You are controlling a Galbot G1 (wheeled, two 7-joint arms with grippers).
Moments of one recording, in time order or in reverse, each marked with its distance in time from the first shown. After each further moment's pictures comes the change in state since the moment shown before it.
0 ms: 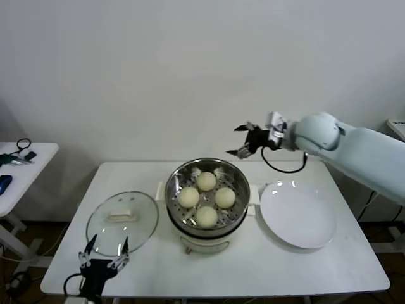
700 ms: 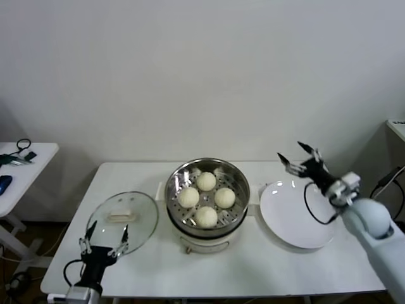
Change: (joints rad) left arm -0.082 0.041 -0.007 0.072 0.090 -0.088 -0.006; right arm -1.333 0.178 1.249 0.047 -0.172 0.430 0.131
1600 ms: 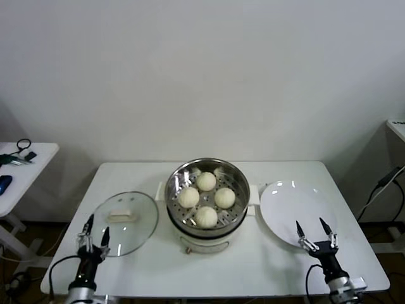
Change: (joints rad) left arm -0.120 0.079 0.013 0.307 1.066 -0.032 -0.341; right arm -0.411 0.379 0.219 -0.081 -0.180 0.306 0.040
